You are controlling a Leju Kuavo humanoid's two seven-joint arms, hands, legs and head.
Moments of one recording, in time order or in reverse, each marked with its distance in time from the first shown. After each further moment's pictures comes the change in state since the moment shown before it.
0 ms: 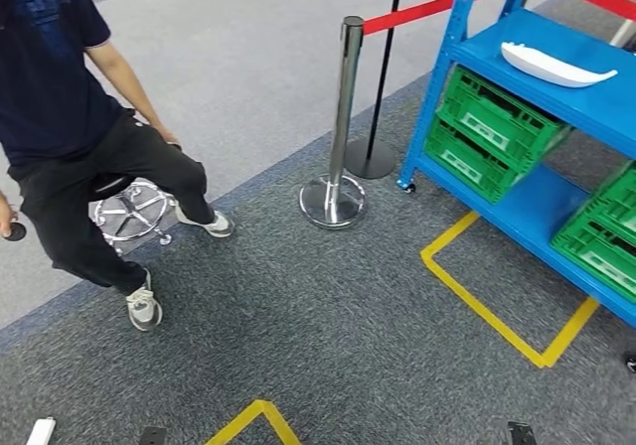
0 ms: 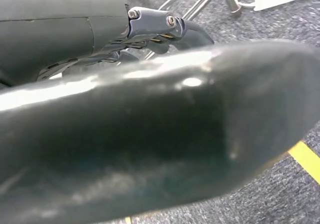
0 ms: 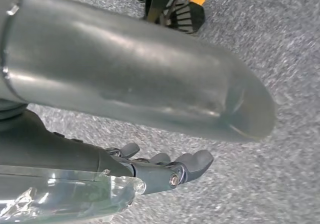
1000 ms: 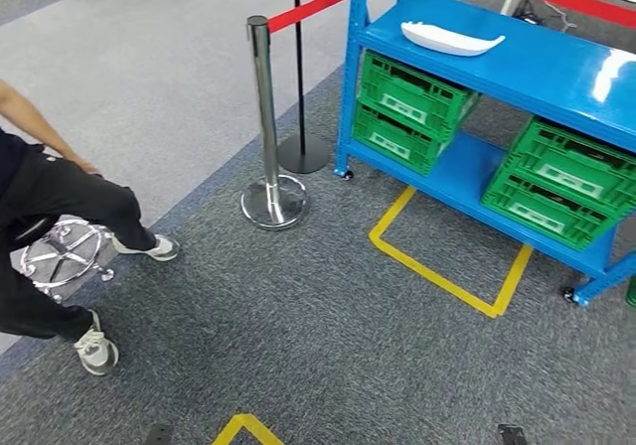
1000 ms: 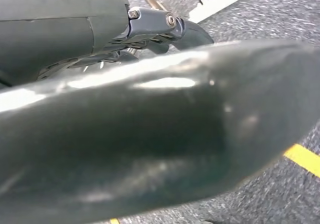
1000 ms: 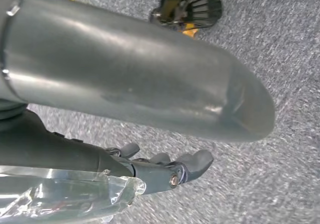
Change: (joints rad) left arm -0.002 0.004 -0.023 0.004 -0.022 -0.056 -0.004; right arm 0.003 0.005 0.027 0.001 0.068 -0.014 0.015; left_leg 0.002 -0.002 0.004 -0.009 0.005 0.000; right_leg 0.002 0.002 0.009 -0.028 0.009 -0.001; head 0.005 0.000
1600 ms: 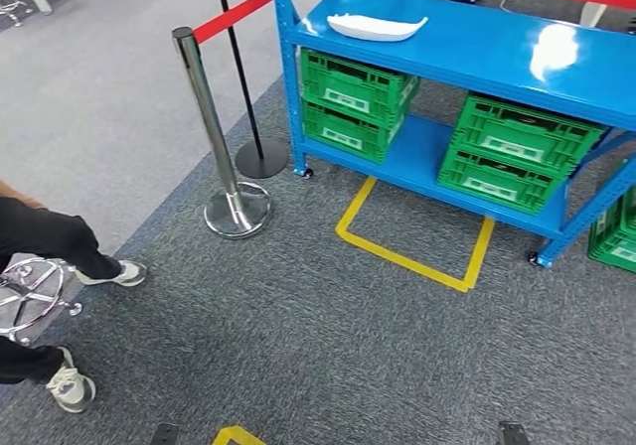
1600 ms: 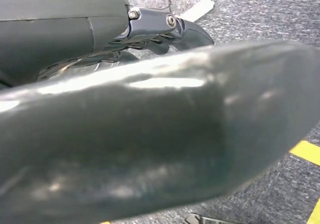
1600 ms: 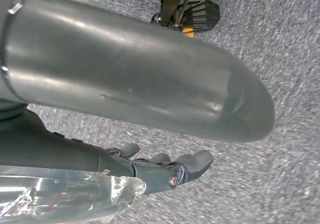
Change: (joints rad) left arm 0.000 0.002 -0.010 0.001 -0.003 -0.009 -0.007; right arm -0.003 0.003 0.000 0.000 -0.005 0.015 -0.018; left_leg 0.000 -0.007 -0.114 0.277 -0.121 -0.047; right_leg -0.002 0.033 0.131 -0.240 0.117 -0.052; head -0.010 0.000
